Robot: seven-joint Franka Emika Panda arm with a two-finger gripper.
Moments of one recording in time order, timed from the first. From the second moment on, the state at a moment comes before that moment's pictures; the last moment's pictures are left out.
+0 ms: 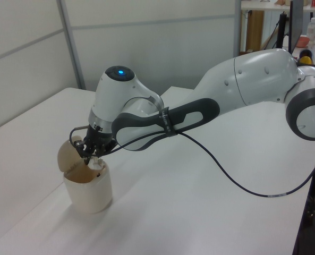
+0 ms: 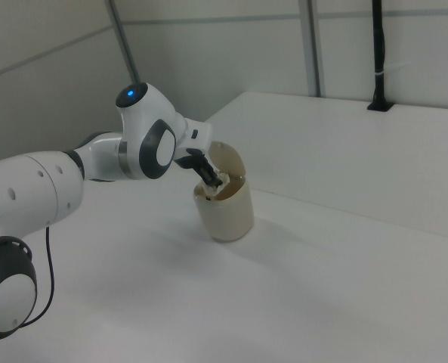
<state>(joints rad) 0.14 0.54 0.10 -1.39 -0.16 2.42 0.84</state>
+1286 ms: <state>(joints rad) 0.02 0.41 0.08 -1.38 -0.12 1.80 0.31</state>
